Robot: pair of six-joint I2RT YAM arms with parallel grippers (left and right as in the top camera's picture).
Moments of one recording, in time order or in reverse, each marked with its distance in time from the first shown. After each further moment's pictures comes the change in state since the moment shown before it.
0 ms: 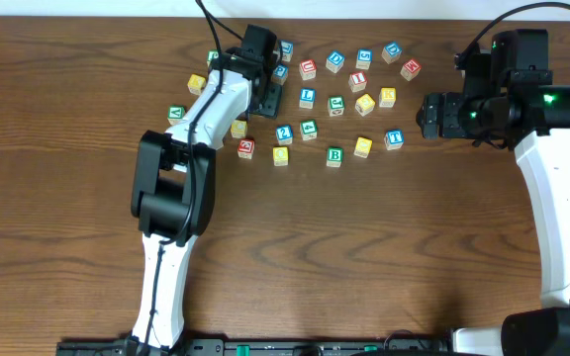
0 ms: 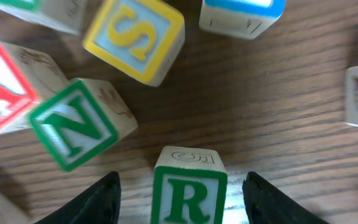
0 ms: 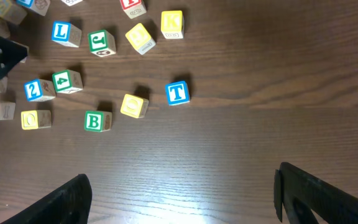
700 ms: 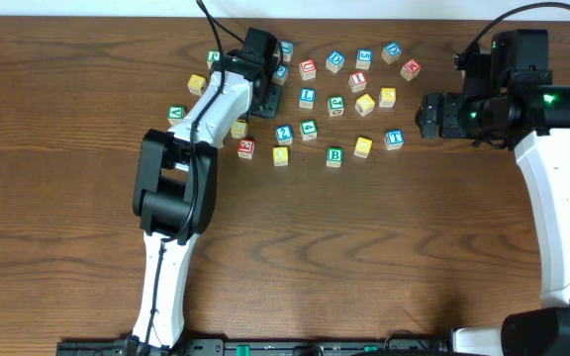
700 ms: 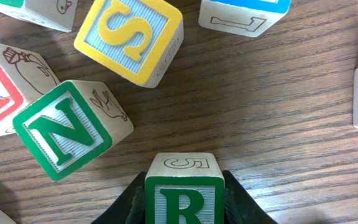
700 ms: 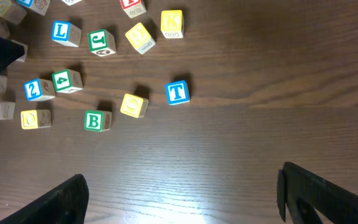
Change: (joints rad) left arm 0.000 0.009 0.000 0.010 0.001 0.000; right arm 0.000 0.000 0.000 -0.001 0.000 0.000
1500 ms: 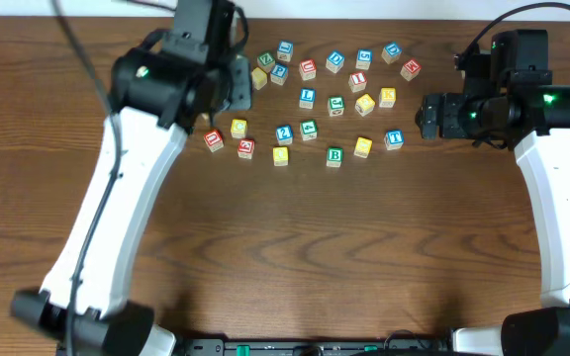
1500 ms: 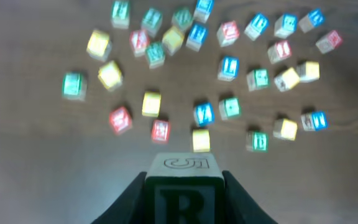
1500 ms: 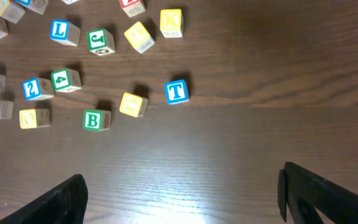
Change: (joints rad) left arm -0.031 -0.705 0.000 -0.493 0.000 -0.312; right arm 0.000 0.000 0.000 -0.002 0.003 -0.002
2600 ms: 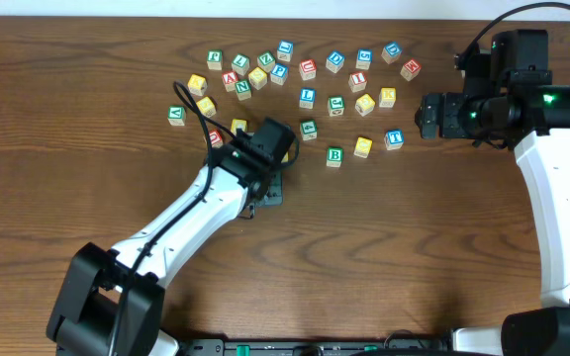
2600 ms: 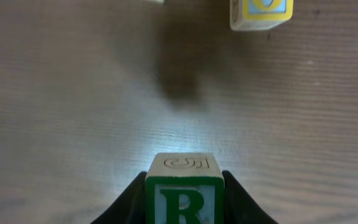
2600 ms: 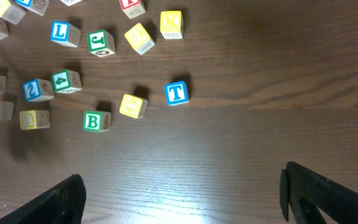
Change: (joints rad) left arm -0.211 -0.027 -0.827 0.464 -0.079 -0.193; right arm 0.000 0.000 -0.001 0.006 0.000 0.000
